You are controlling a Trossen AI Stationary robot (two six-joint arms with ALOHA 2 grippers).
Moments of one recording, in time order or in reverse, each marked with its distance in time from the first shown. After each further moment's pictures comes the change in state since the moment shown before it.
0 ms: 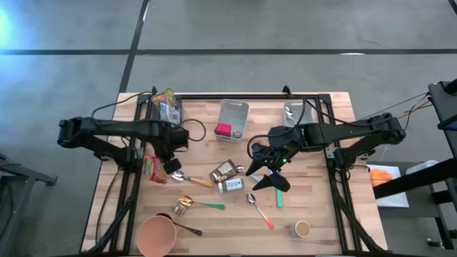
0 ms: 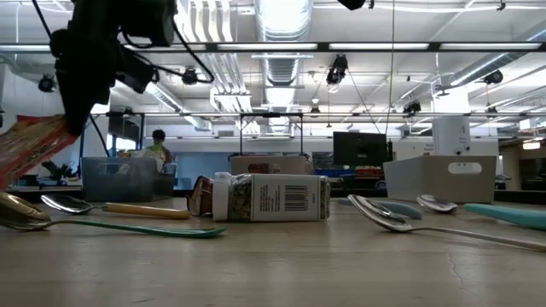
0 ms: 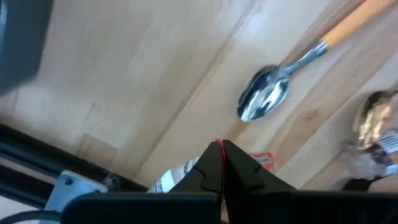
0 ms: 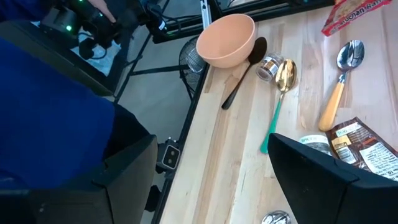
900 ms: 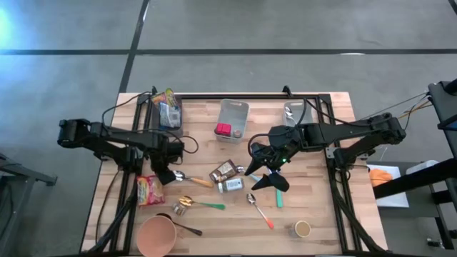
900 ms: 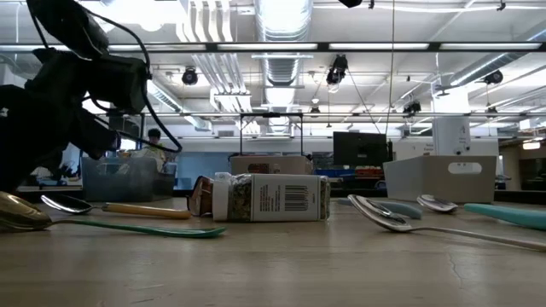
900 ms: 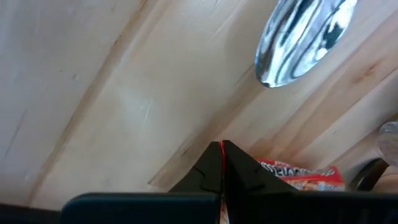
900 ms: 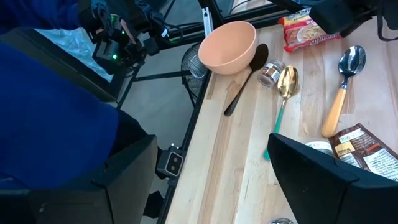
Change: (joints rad) left arm -0.003 0.001 -0.412 0.337 0.286 -0.042; right arm 0.000 0.000 0.000 0.030 0.000 0.023
